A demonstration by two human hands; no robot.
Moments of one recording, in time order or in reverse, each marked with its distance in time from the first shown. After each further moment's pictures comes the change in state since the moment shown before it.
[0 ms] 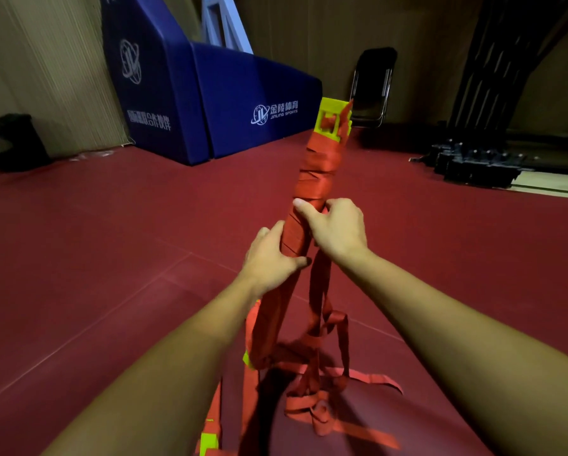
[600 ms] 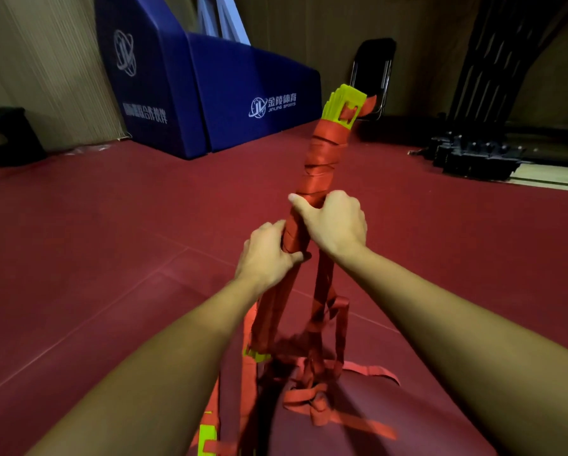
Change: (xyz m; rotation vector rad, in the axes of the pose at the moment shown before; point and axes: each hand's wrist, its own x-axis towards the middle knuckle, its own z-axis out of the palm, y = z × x) left_hand 0.001 -0.006 0.008 0.152 0.088 0.099; right_hand -0.008 -0.005 -0.005 -0.175 0.056 0.022
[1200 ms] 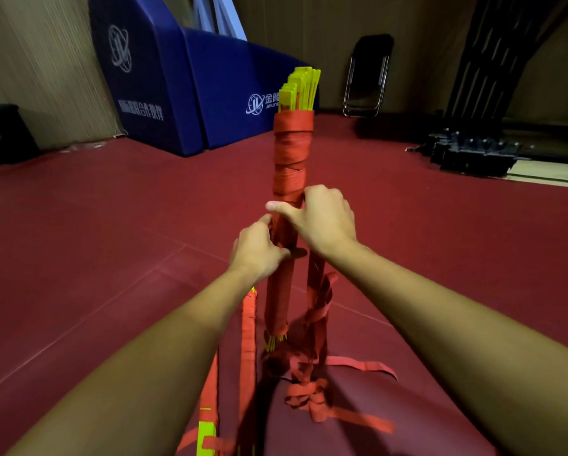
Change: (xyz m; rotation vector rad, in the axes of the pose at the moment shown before) left_hand 0.000 -0.005 -0.008 -0.167 -0.067 -0.171; right_hand -0.007 -0.008 0.004 -0.099 -0.053 -0.239
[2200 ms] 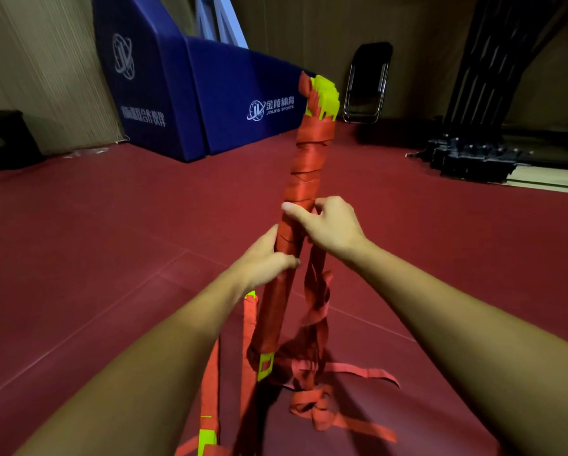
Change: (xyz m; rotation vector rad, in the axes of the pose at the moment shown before) left_hand -0.003 0.004 -0.005 -0.280 -0.248 0.039; right_hand 0.010 0.021 -0.002 0.312 -0.154 0.120
